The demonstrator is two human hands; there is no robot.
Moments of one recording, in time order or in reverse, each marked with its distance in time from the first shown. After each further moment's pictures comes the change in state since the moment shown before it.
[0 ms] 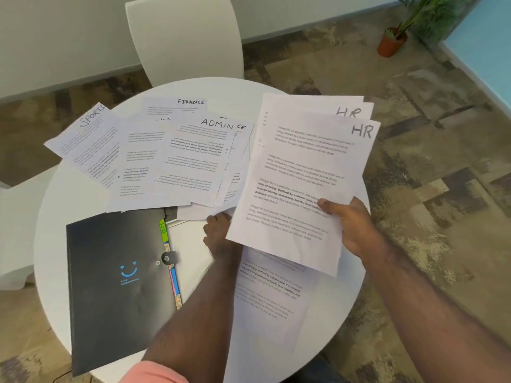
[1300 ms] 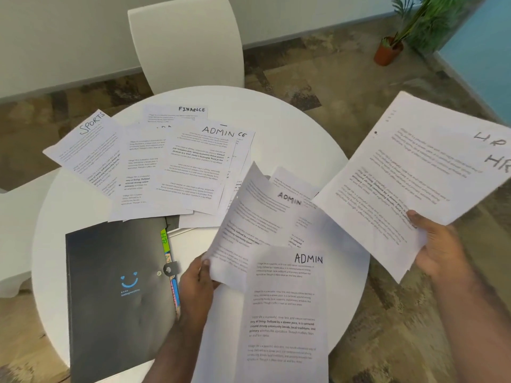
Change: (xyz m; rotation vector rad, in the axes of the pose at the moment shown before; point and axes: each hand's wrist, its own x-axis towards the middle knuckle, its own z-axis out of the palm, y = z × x) left_hand -0.067 -0.064 -0.054 -0.667 0.009 -0.028; right_hand -0.011 -0.045 -0.113 0.182 0.289 -0.134
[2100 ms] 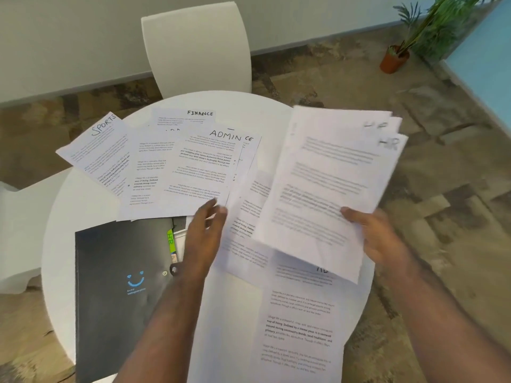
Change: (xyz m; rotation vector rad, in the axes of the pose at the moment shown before) left_hand 0.022 0.116 0.014 0.047 -0.077 0.156; right_hand 0.000 0.048 0.087 -0.182 -0.274 0.117
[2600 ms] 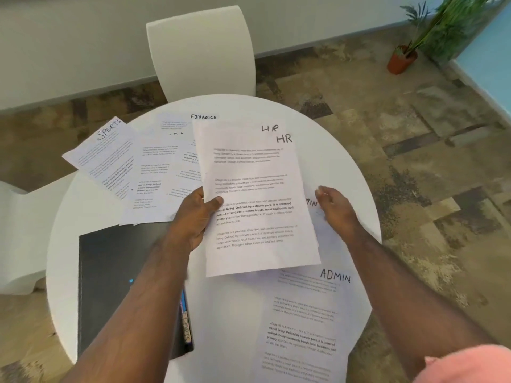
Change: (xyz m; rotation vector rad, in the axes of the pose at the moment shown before) left_hand 0.063 0.025 -0.011 -0.318 -0.286 -0.175; right_hand 0.059 0.017 0.050 -0.762 0.029 -0.092
